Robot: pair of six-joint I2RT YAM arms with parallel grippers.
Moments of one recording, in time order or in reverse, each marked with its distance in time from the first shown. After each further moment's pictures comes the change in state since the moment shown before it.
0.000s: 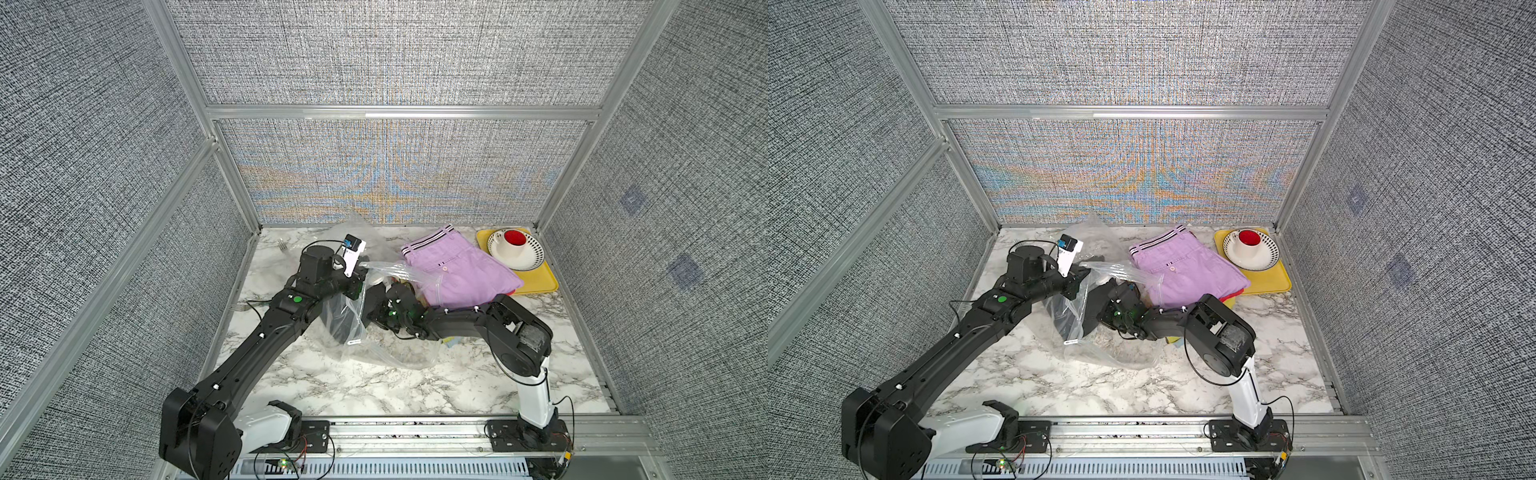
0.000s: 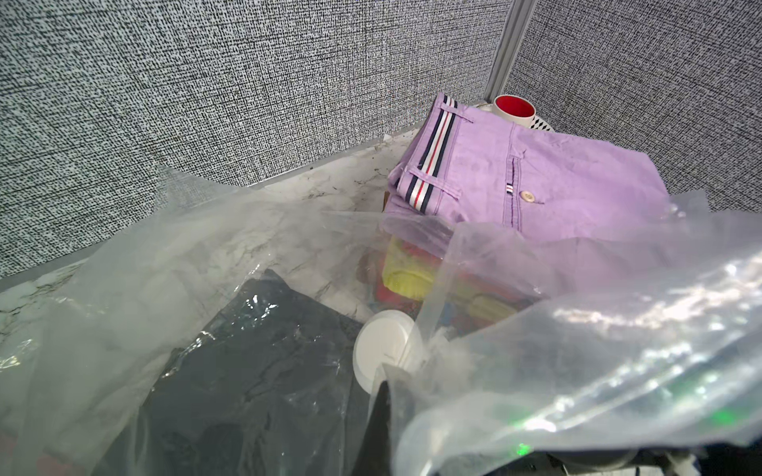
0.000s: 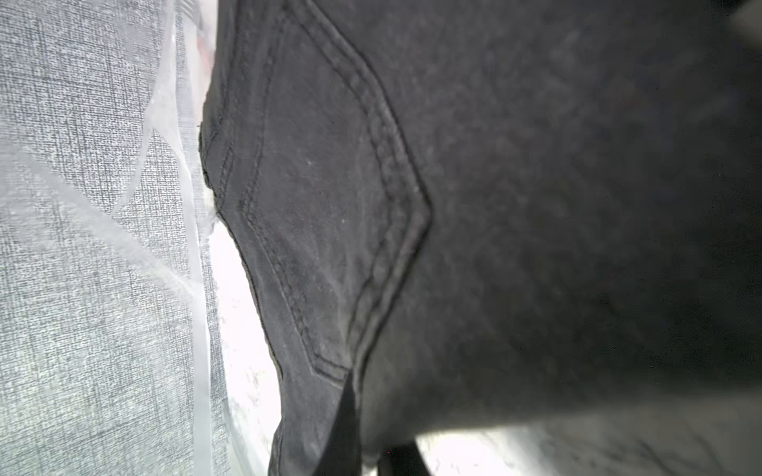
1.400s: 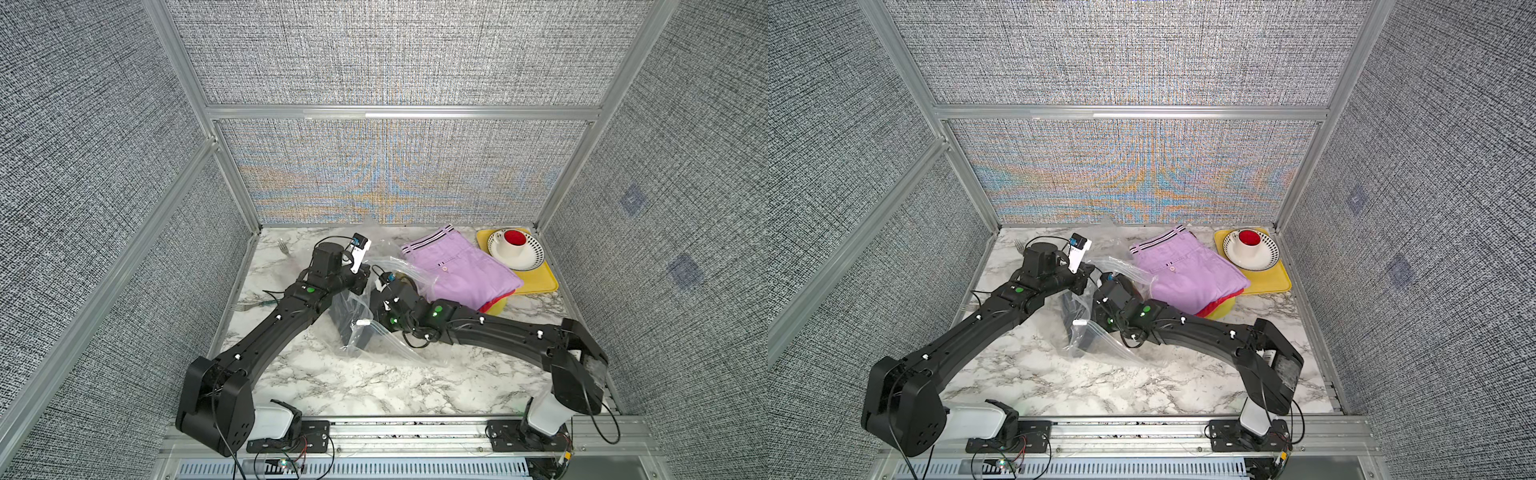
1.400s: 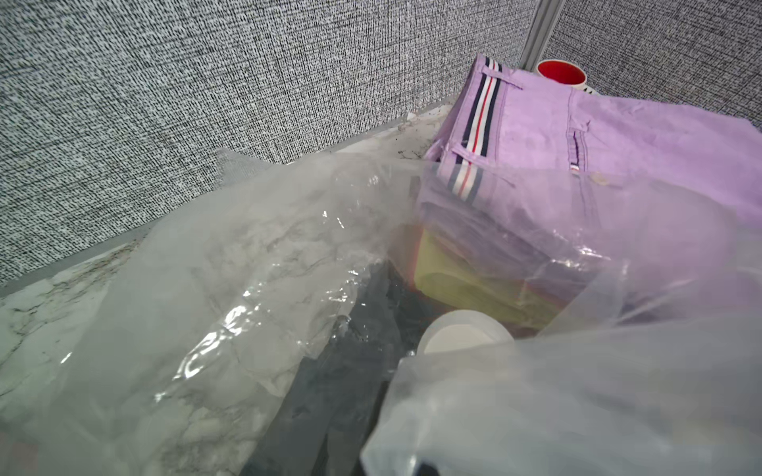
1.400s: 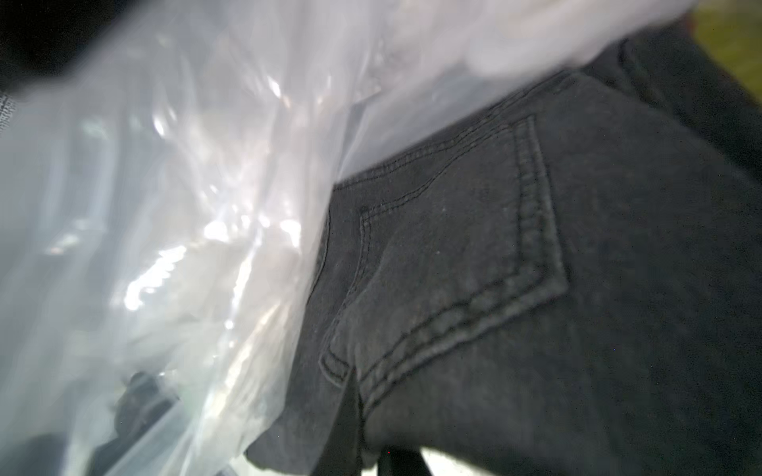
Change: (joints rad) left arm 0.000 0.135 0.009 0.071 -0.046 0.053; right arm 0.142 -0.372 0.119 -0.603 0.256 -0.509
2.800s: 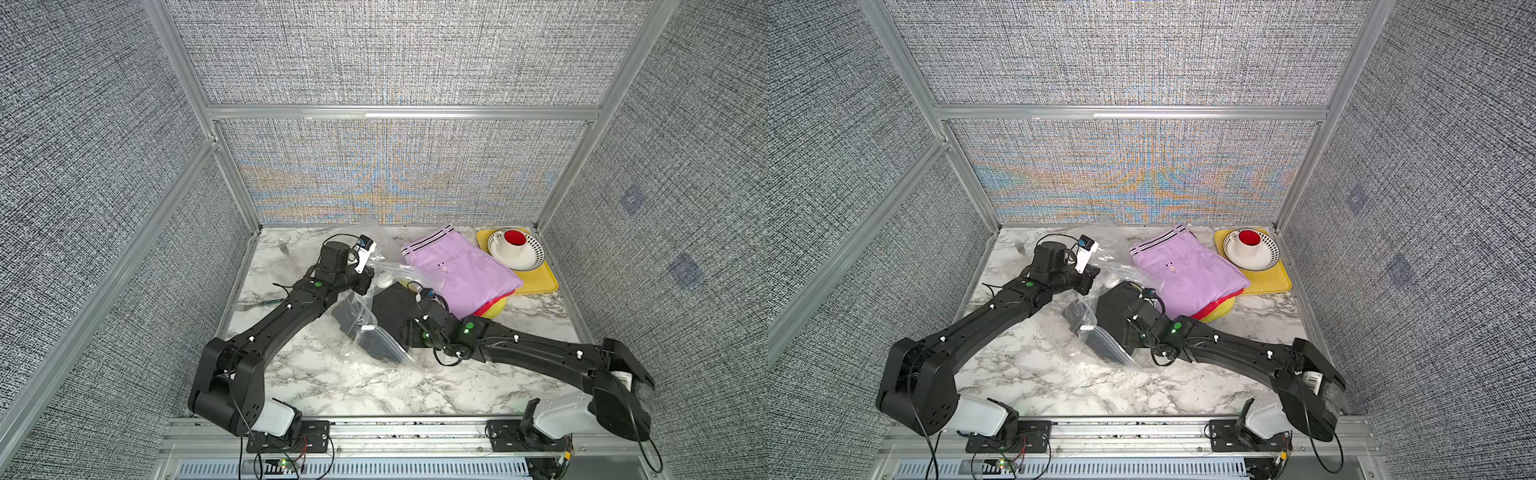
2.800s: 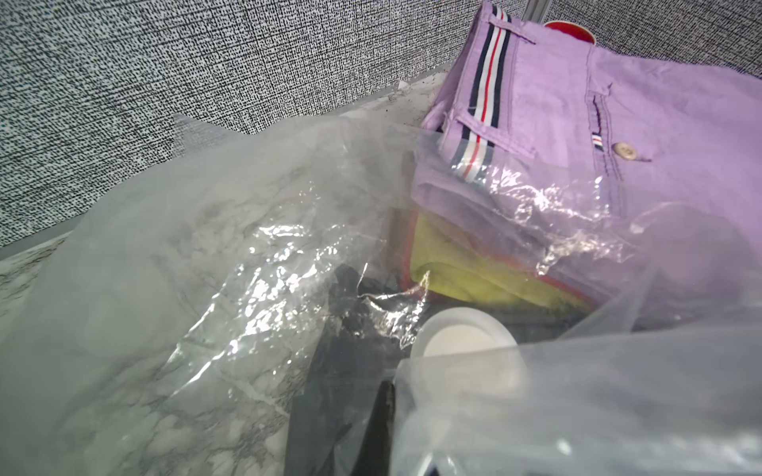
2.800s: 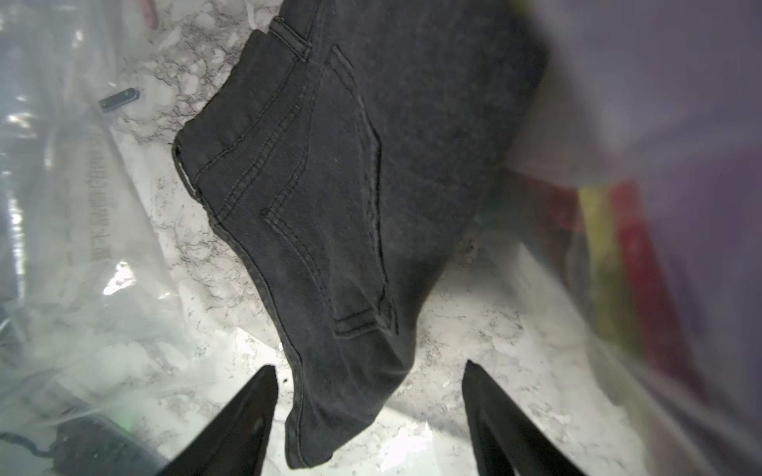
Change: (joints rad) left arm 0.000 0.115 0.056 0.008 0.023 -0.005; right arm -0.015 -0.201 -0.317 -0.047 0.084 0.230
